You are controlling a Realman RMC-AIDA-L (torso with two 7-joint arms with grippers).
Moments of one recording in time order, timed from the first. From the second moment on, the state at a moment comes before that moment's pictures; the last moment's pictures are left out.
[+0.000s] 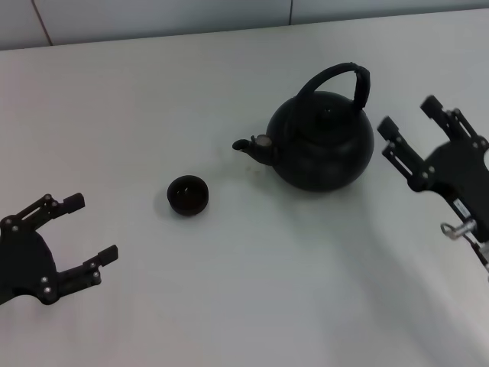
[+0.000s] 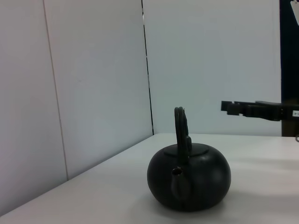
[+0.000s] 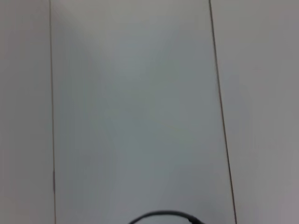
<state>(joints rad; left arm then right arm) -0.35 -2.05 0.29 0.42 2.15 1.74 -0.65 0.25 2.08 0.42 0.12 -2.22 -1.55 0.27</state>
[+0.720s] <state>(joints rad) -0.38 -2.03 0.36 0.42 2.16 1.75 -0.67 0.34 2.04 0.22 -0.28 -2.44 -1.80 0.69</state>
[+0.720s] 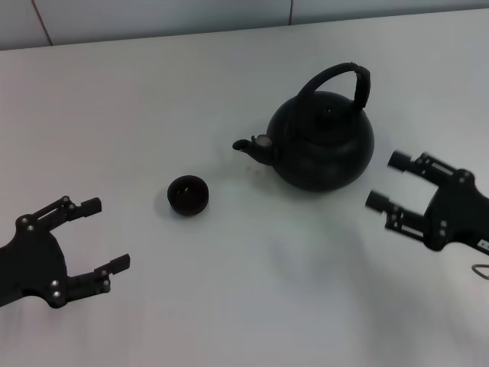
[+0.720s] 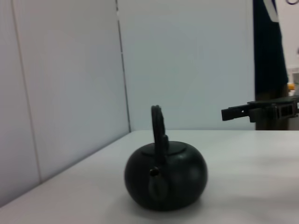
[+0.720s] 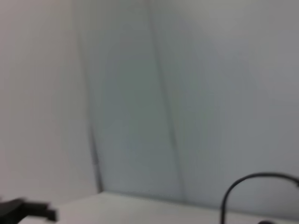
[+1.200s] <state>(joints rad) -0.43 -2.02 0.51 0.48 2.16 1.75 -0.78 0.41 2.04 -0.09 -0.47 -2.44 -1.80 0.77</state>
